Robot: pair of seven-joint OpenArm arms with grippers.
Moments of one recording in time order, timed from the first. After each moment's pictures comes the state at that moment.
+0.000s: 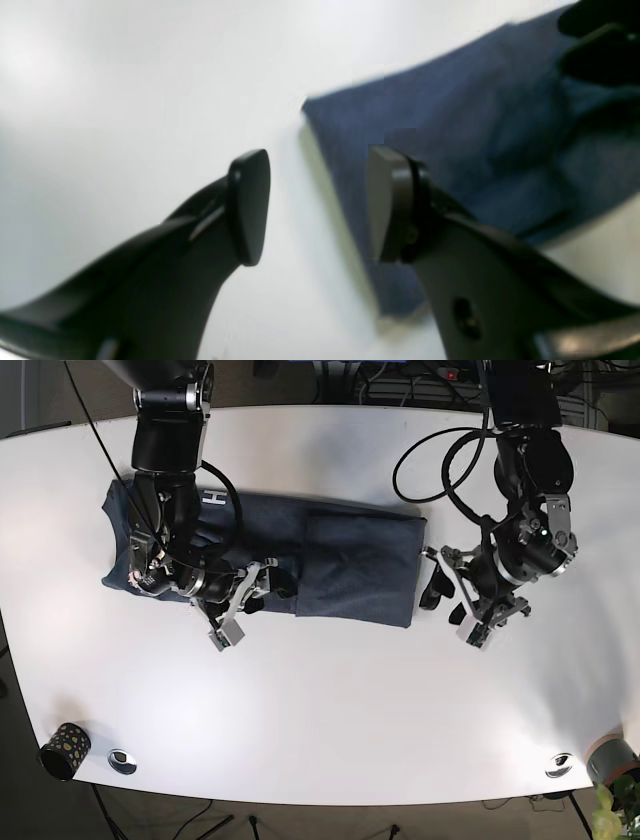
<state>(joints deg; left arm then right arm) -5.0 -6.2 -5.6 103.1 -20.7 -29.6 58.5 12.8 6.3 8.6 76.7 31.3 38.0 -58.8</state>
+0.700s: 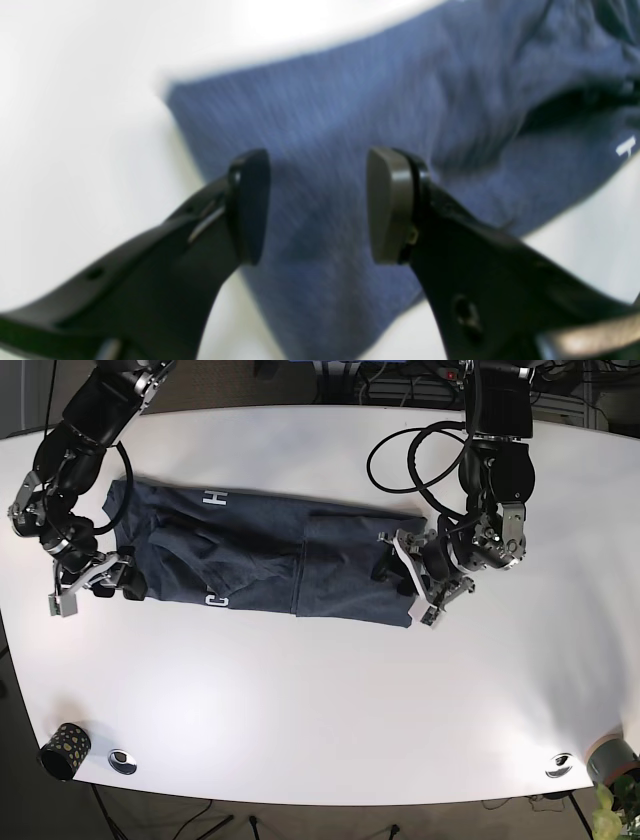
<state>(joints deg) -4.4 -3.0 0.0 85.0 -20.7 -29.7 50.2 6.8 17.5 40.0 80.4 40.4 38.5 -63.4</state>
